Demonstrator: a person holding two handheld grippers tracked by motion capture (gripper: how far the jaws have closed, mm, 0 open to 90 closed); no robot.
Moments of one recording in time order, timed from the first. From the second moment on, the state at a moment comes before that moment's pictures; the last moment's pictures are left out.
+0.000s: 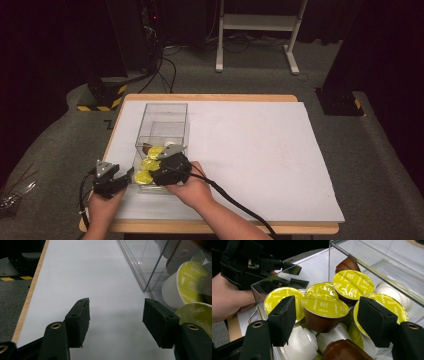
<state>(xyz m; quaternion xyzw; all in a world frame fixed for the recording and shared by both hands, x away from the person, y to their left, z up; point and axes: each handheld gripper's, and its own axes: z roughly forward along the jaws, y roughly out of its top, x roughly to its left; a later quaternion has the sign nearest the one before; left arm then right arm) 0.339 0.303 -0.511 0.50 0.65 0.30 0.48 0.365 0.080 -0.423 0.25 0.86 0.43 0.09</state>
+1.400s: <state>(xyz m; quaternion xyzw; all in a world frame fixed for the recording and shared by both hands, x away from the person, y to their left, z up) 0.338 0.304 -0.511 0.50 0.65 0.30 0.49 0.368 0.099 -0.431 0.22 0.89 0.38 0.11</state>
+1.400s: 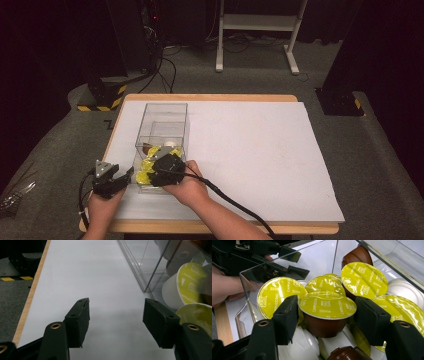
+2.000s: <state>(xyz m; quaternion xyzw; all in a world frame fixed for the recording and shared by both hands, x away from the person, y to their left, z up) 0.338 0.304 -0.511 0.50 0.65 0.30 0.49 0.361 0.091 -0.417 0.22 0.87 0.42 0.13</state>
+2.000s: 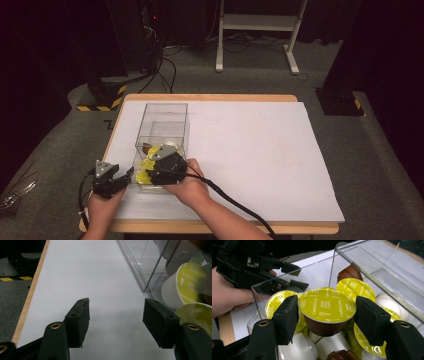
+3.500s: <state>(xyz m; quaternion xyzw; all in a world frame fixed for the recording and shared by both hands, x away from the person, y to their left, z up) 0.338 0.304 -0.511 0.50 0.65 0.30 0.49 0.360 0.042 -0.385 0.24 0.83 0.48 0.17</state>
